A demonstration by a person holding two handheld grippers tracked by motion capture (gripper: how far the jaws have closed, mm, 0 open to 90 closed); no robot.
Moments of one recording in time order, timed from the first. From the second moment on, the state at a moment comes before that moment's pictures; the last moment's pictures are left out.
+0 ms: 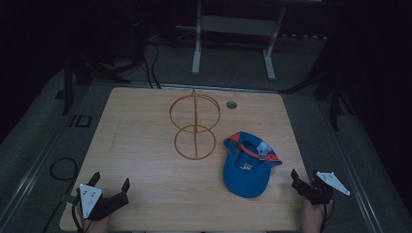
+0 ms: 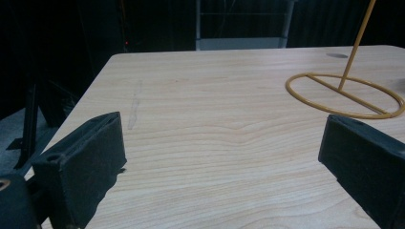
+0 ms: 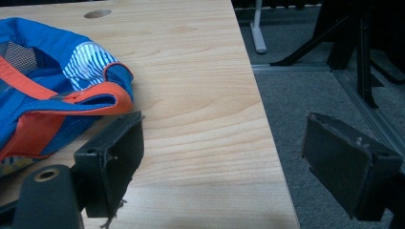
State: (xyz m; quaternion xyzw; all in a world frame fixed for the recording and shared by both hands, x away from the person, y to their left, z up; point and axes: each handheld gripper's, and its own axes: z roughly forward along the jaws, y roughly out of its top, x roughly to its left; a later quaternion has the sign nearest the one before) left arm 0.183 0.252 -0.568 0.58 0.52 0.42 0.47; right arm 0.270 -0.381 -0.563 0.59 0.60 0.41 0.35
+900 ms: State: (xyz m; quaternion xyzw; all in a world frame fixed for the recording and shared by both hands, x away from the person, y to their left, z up) left arm 0.179 0.215 -0.560 0.64 0.45 0.38 0.49; right arm 0.311 -0.352 -0.486 0.51 0.70 0.43 0.26
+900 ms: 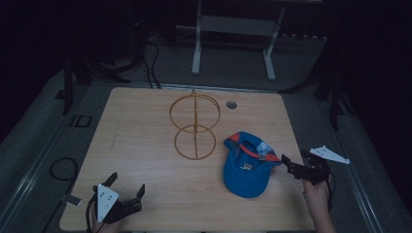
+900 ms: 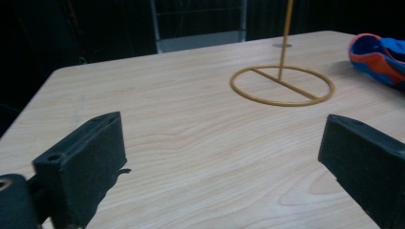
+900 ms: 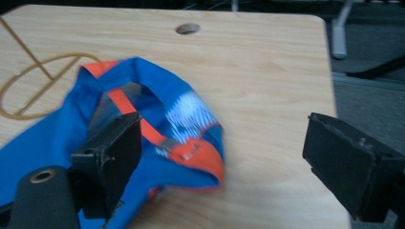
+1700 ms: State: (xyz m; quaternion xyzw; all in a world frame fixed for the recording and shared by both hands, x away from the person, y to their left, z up) left arm 0.171 0.197 -0.547 0.67 0.46 0.28 0.51; right arm 0.396 -0.316 -0.530 0.46 0.79 0.36 0.20
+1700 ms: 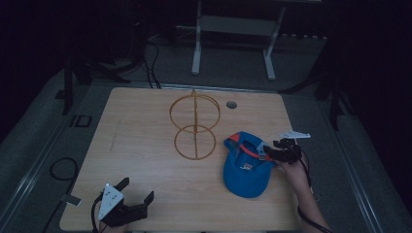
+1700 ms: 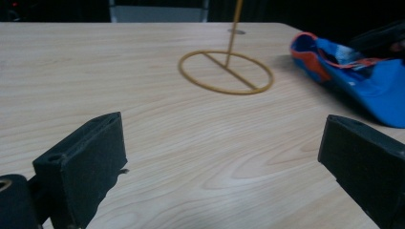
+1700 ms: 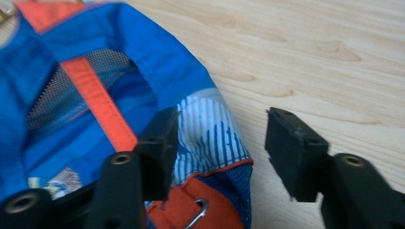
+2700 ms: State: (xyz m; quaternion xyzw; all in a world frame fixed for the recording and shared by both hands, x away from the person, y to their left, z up) left arm 0.177 0.193 -0.553 0.70 0.46 0.28 0.47; right arm 0.372 -0.283 -0.466 0.38 0.81 0.37 0.26
